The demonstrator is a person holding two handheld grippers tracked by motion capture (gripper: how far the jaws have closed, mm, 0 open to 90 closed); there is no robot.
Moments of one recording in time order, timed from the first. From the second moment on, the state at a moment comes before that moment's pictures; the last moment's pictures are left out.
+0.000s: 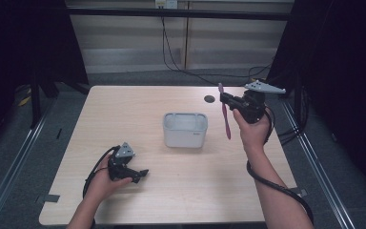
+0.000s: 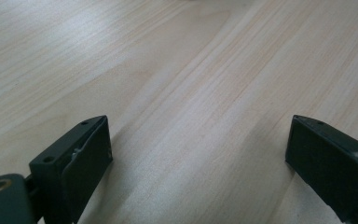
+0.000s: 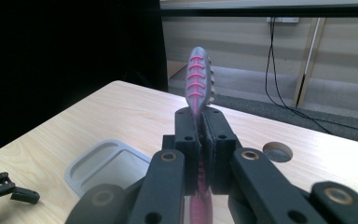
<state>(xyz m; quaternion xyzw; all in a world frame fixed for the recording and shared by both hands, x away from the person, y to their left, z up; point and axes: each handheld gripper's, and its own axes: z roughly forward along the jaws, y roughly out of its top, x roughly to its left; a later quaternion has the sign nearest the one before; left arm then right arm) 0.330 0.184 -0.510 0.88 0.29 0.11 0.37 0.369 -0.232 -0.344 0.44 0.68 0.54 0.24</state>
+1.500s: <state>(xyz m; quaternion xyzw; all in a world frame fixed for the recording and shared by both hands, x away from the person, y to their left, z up) 0.330 0.183 -0.511 0.87 0.29 0.11 0.37 0.384 -0.204 -0.326 0.41 0.67 0.57 0.25</state>
